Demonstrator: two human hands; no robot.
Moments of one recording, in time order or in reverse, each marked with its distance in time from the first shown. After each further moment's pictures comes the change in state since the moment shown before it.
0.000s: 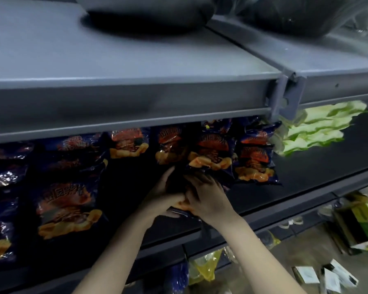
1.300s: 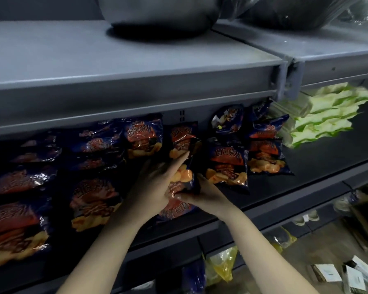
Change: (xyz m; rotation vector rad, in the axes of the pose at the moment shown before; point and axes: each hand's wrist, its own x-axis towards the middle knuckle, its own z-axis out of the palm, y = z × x) left_hand -0.043 0.017 -0.051 1.191 0.318 0.830; right_hand 0.000 -0.026 0.024 0.657 -0.166 0.128
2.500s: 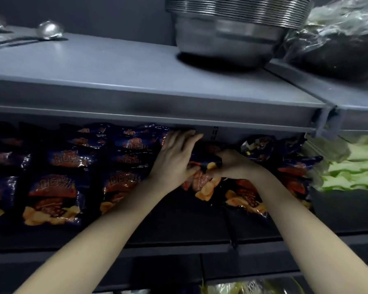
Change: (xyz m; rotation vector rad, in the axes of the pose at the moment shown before) left_hand 0.040 -0.028 -0.015 0.177 0.303 -0.086; right_hand 0.066 -0.089 -0.071 -0.615 -0.216 -0.231
